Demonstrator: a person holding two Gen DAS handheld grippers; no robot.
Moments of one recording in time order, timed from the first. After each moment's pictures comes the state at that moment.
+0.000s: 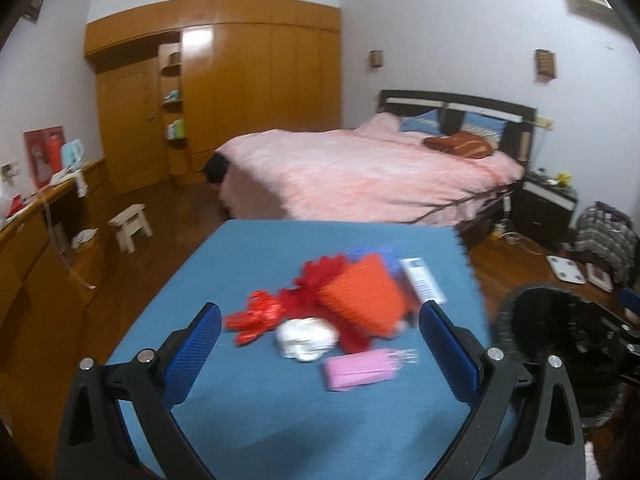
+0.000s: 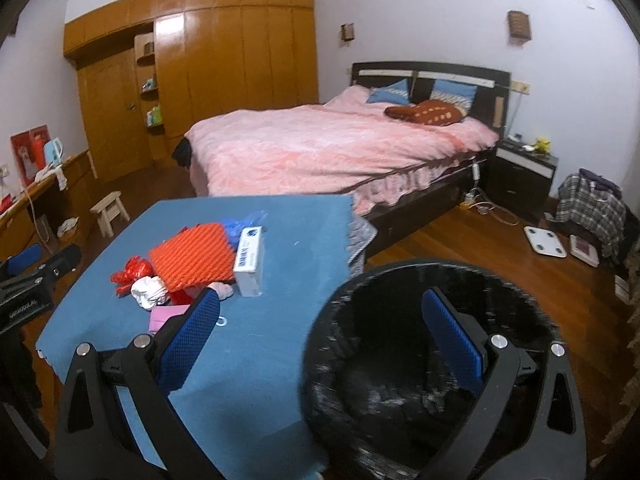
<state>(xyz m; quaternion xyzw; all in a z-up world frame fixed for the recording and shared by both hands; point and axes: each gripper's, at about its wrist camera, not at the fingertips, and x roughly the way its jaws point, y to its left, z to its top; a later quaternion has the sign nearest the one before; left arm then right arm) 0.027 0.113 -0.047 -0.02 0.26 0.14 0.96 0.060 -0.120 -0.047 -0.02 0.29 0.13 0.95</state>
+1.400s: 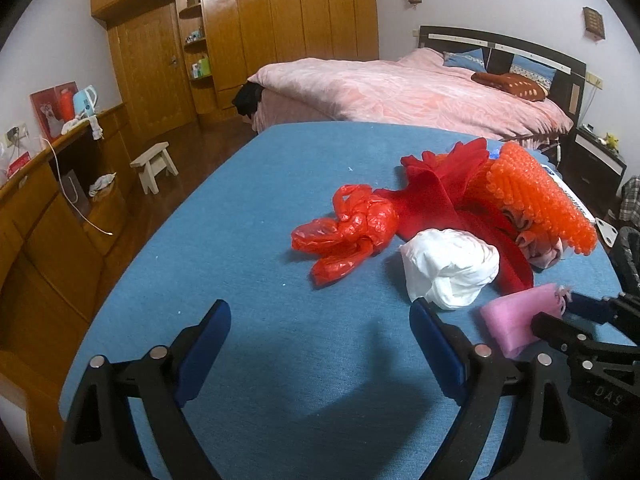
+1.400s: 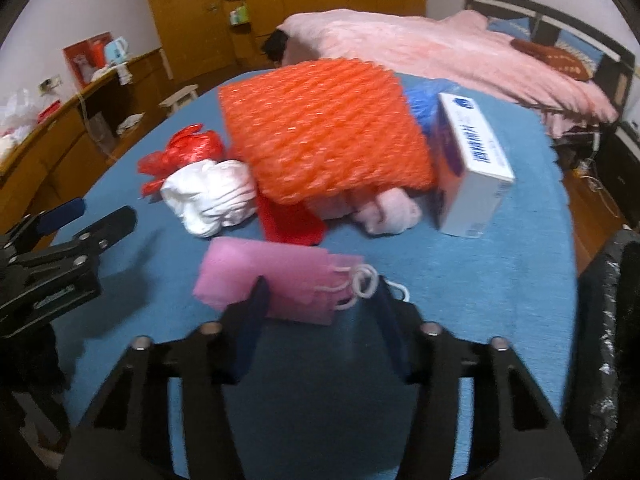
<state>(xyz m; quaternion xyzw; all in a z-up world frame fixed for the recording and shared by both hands) 0.075 0.218 -0.166 -0.04 0.37 0.18 0.91 0.136 0.049 -0.179 -0.08 0.43 0.29 0.85</state>
